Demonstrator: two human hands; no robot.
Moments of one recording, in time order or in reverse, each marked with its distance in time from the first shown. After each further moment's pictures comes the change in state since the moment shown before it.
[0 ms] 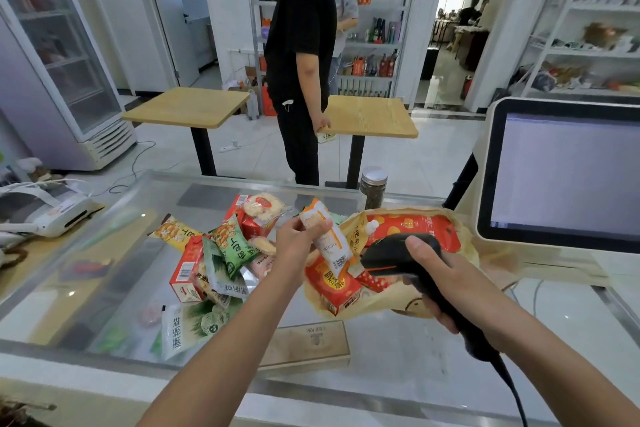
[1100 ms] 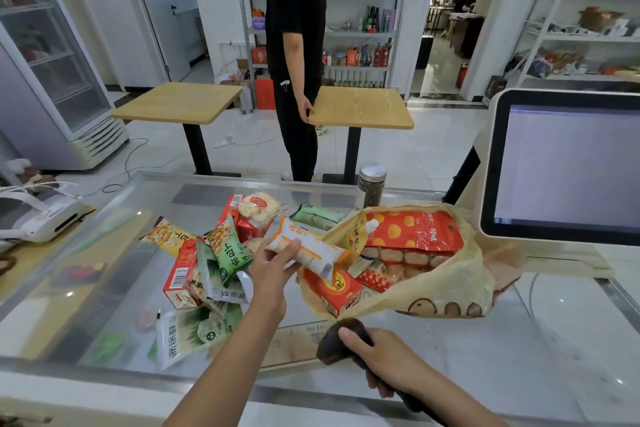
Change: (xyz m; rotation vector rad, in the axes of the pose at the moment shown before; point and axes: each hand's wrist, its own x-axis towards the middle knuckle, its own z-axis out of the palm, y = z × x) left_hand 0.000 -0.036 -0.040 -0.213 0.099 0.014; right_hand 0.048 0.104 0.086 -0.209 -0.293 0.185
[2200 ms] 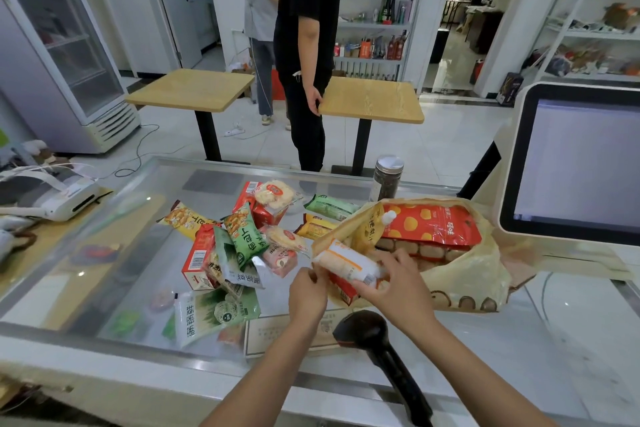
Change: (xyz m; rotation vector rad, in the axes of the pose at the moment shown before) left_hand -0.019 -0.052 -0.001 0.866 0.056 -0.048; right_hand 0.045 -0.019 -0.017 -0.364 0.638 -0.293
